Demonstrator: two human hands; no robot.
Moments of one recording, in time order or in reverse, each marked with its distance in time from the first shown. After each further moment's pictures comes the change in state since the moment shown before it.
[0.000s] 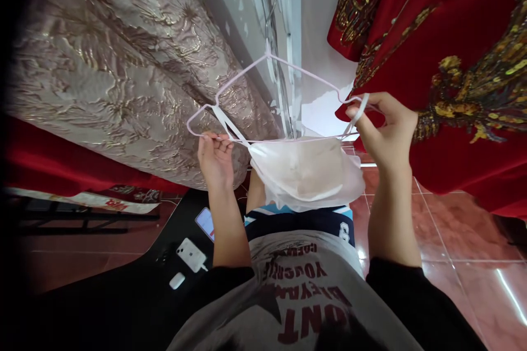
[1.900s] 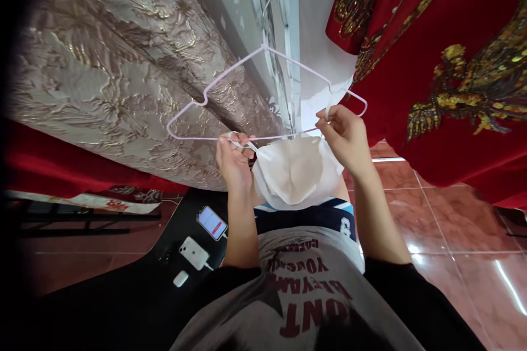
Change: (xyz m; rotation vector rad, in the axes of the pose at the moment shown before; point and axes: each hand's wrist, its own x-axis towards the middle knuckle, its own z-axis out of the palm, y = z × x) left_hand -0.038 -0.007 0.036 0.067 -0.024 -0.042; right_hand -0.029 -0.015 0.044 0.253 -0.248 0.281
